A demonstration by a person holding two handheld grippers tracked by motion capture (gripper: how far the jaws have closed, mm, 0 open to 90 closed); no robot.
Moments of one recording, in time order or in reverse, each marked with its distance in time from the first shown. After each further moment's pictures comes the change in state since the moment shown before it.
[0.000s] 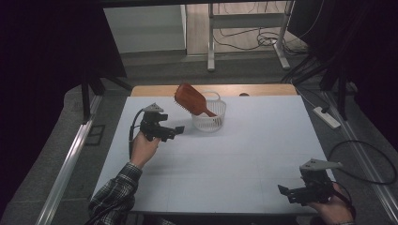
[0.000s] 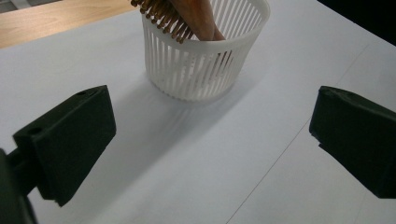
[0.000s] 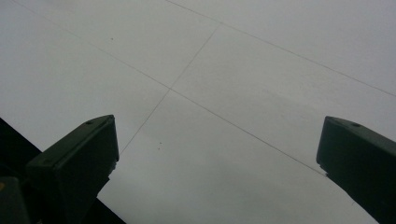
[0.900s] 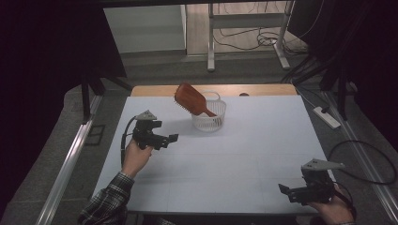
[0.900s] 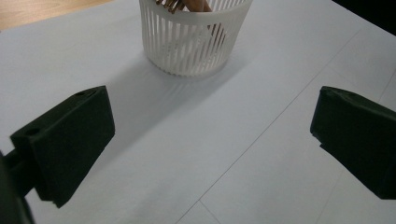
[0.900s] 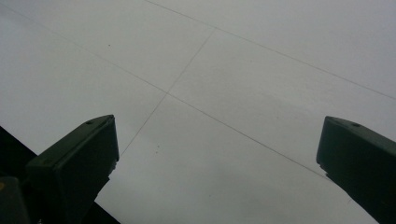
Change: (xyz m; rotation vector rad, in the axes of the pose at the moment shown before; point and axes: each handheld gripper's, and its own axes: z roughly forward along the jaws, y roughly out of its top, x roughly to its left) left arm -0.010 -0.020 -0.024 0.016 0.001 0.001; right arm 0.000 -0.001 -0.002 -0.023 -0.012 0.009
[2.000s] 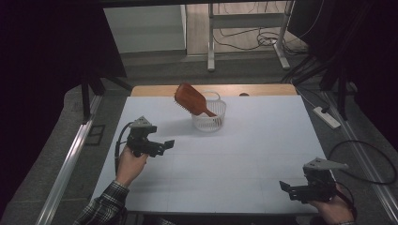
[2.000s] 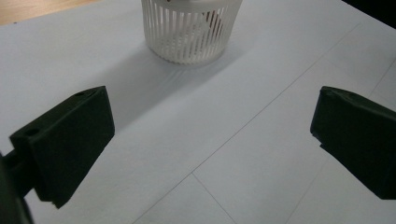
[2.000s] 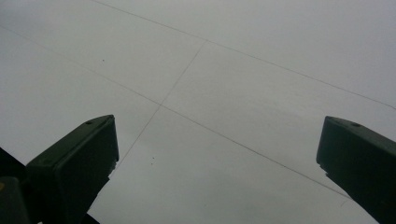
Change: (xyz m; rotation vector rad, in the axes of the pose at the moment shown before) left arm -0.015 -0.015 -0.021 -0.003 0.034 0.001; right arm -0.003 0.000 -0.002 -0.043 -0.025 0.038
